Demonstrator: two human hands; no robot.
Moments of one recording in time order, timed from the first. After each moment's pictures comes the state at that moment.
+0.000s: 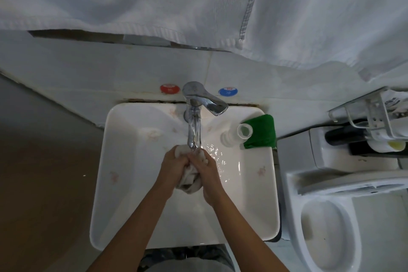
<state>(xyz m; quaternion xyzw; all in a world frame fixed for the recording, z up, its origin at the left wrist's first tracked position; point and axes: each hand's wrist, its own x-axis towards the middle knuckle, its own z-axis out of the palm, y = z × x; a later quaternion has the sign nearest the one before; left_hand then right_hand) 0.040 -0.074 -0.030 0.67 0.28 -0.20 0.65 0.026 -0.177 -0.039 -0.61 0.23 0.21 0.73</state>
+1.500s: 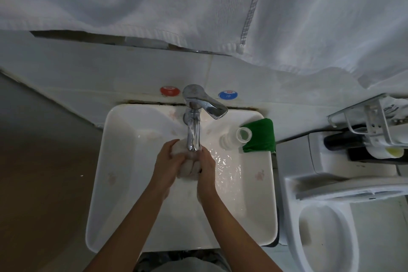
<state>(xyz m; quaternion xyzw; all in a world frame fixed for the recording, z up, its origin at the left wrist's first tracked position) 0.042 -0.070 -0.018 0.68 0.28 -0.17 0.65 0.031 -0.163 -0.046 -0.60 0.26 0.11 0.75</state>
